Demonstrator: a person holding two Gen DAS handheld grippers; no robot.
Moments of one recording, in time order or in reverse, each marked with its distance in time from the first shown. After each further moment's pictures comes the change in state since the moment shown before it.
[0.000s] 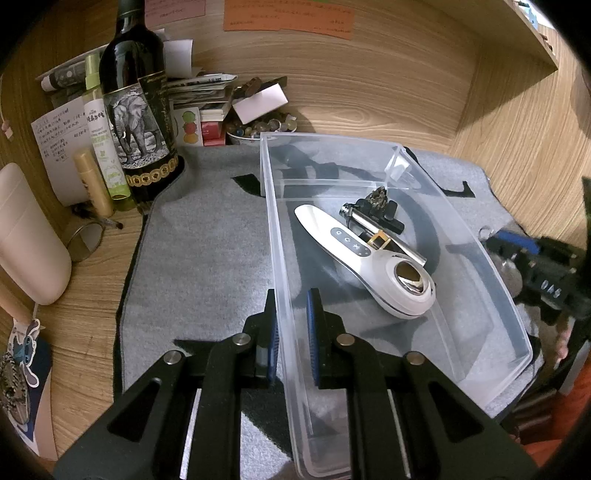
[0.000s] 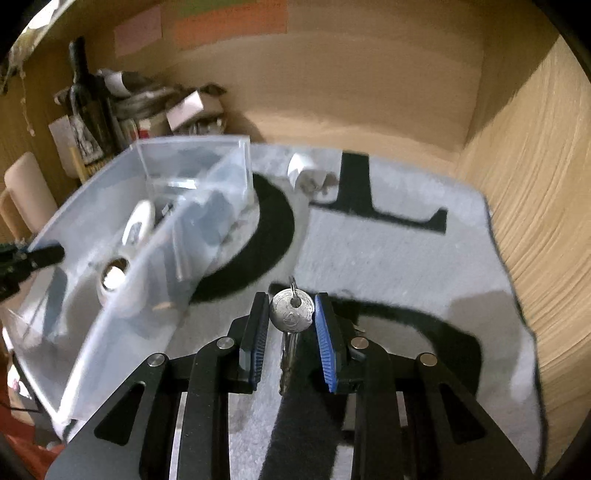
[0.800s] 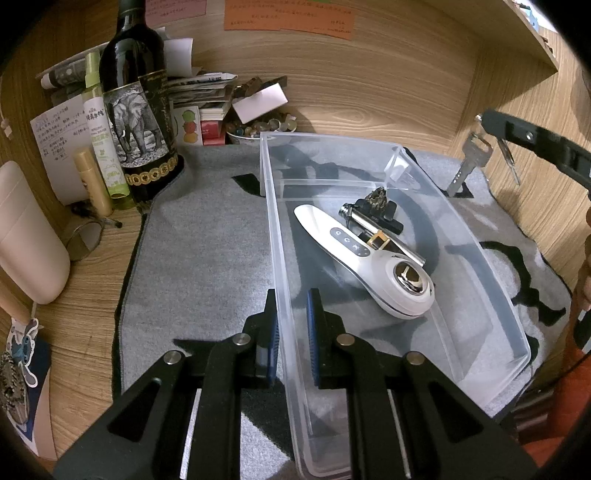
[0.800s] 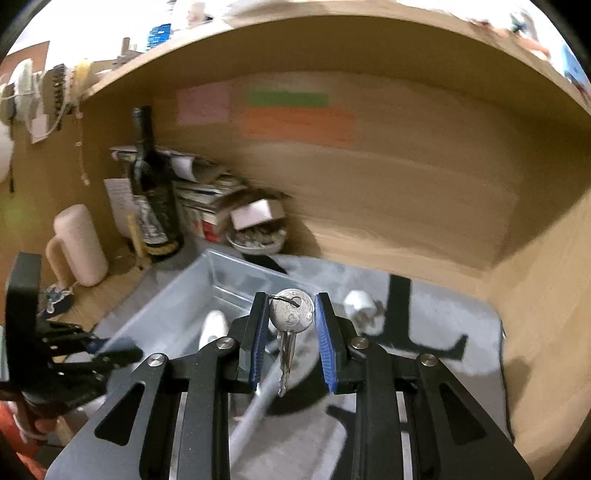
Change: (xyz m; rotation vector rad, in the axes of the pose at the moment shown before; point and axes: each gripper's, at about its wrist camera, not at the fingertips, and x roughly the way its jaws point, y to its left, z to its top) left arm 0.000 -0.001 0.000 -0.004 0.001 -0.003; right arm -0.049 0.051 0.075 -0.143 -0.245 0.128
